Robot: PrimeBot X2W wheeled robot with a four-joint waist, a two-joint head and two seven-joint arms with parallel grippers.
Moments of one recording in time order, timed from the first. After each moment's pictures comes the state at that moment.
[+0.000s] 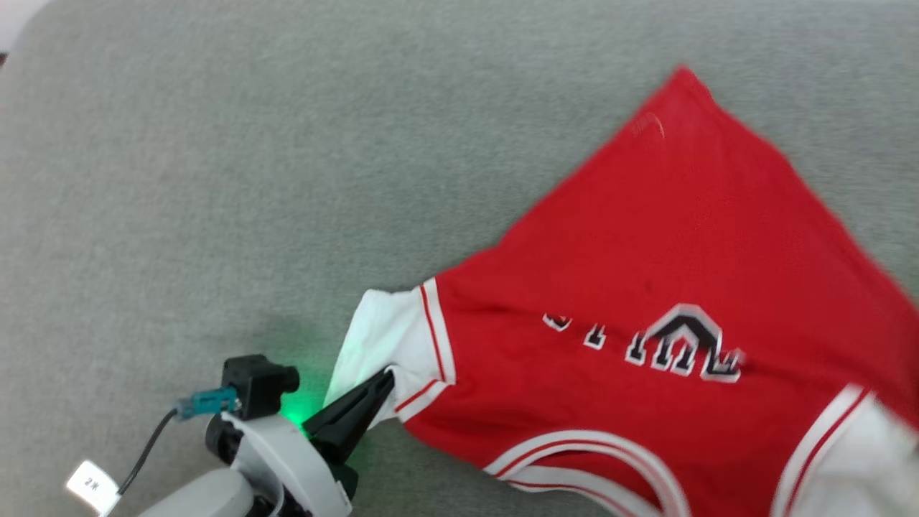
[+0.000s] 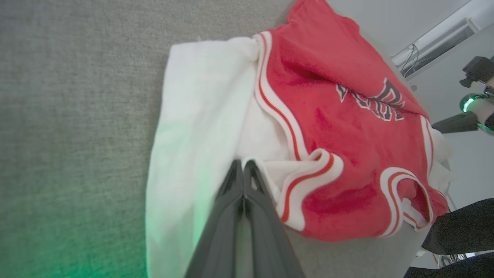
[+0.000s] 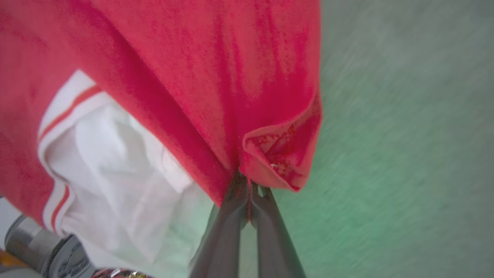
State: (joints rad) left arm -0.50 0.67 -1.01 0.22 -1.17 -0.10 -0.26; right arm -0.59 -1.30 1.01 0.05 1.32 0.13 0.51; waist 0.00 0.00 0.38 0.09
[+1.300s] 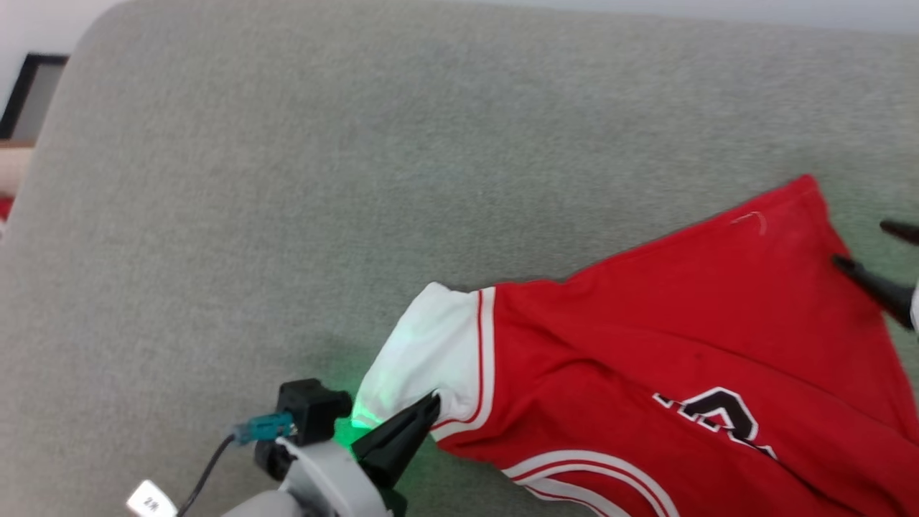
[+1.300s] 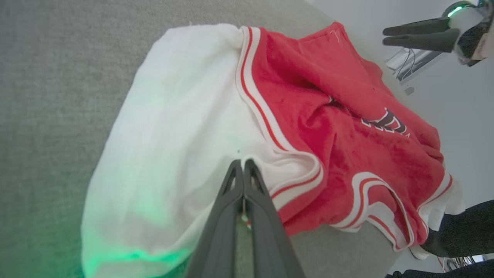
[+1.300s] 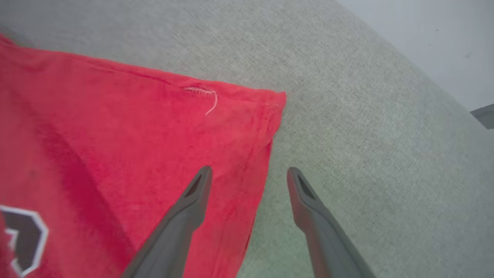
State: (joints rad) left arm -0.44 0.57 -0.99 0.21 -1.05 -0.10 -0.26; right arm -0.70 -1.01 0.72 0.07 0.87 0.13 0.47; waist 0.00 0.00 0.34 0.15
